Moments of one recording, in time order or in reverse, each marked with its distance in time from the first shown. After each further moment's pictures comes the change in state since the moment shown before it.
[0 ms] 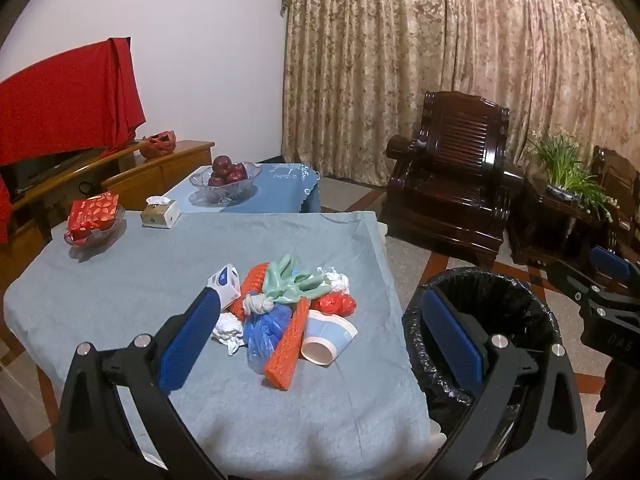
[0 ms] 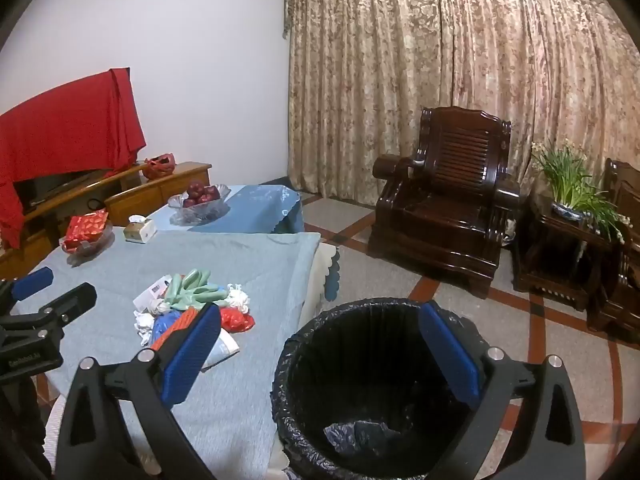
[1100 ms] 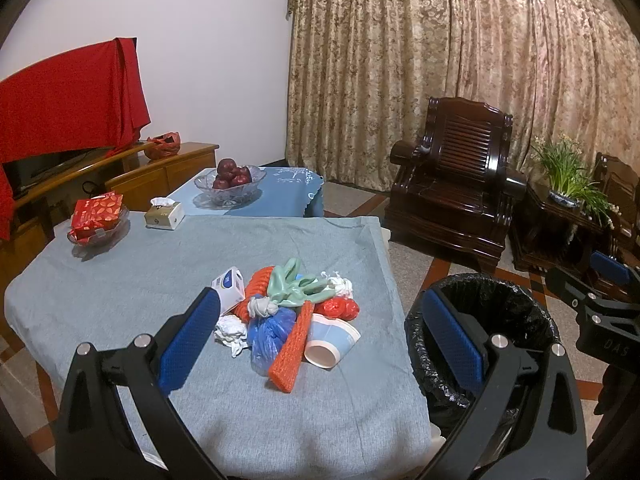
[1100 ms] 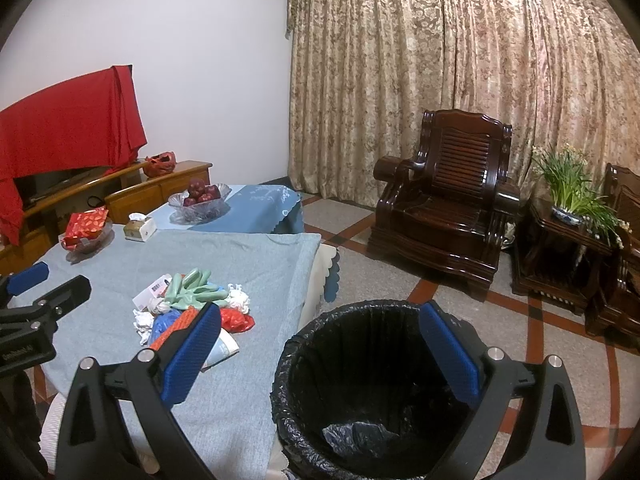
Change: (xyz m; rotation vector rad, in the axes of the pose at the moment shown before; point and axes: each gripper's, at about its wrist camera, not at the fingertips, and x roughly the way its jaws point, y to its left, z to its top) left arm -0.005 0.006 0.000 -0.014 -0.022 0.004; right arm 0.000 0.002 0.002 -0.010 -0.009 -0.008
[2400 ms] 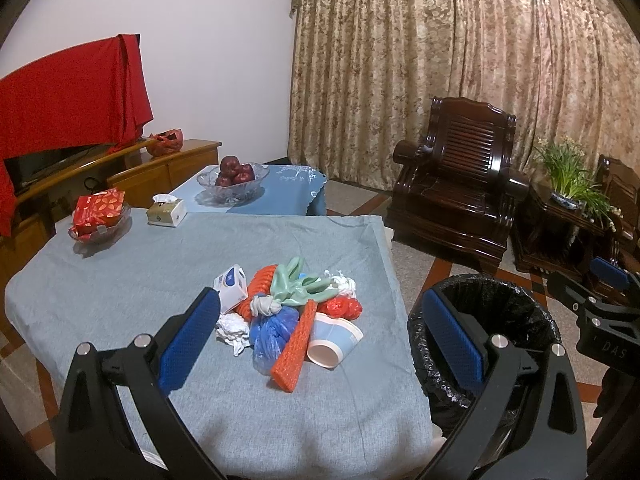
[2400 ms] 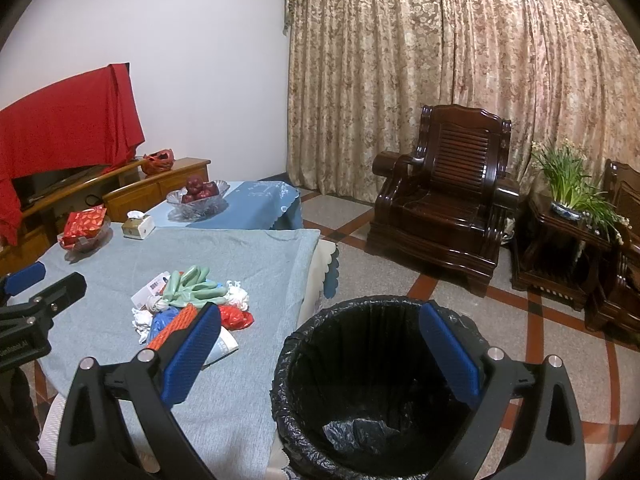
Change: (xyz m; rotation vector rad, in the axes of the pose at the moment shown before) left arm 0.001 0.007 -0.003 -0.008 0.003 0.001; right arm 0.004 0.004 -0.007 0.000 0.011 0.000
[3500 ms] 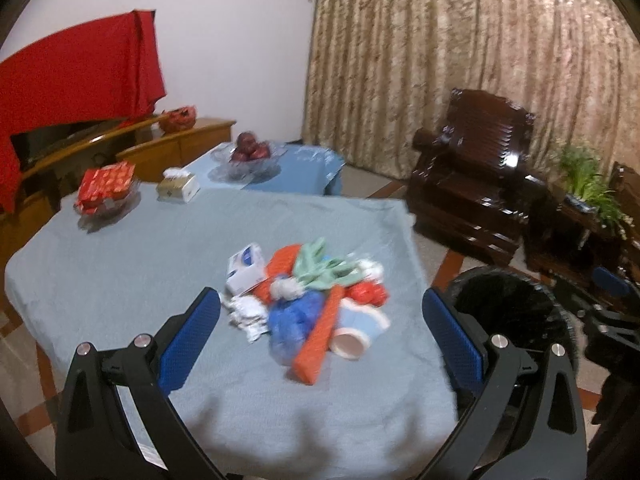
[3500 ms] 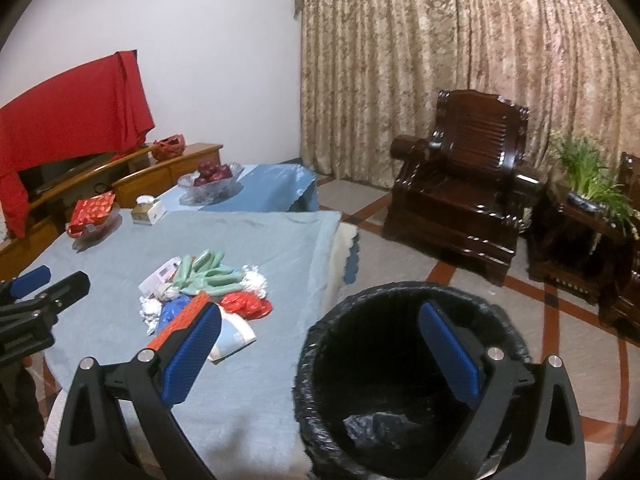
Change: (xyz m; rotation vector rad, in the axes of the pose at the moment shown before) left arm 0.036 0.036 -0.019 -0.057 0.076 0.048; right arm 0.038 0.020 -0.010 -0.003 0.066 0.053
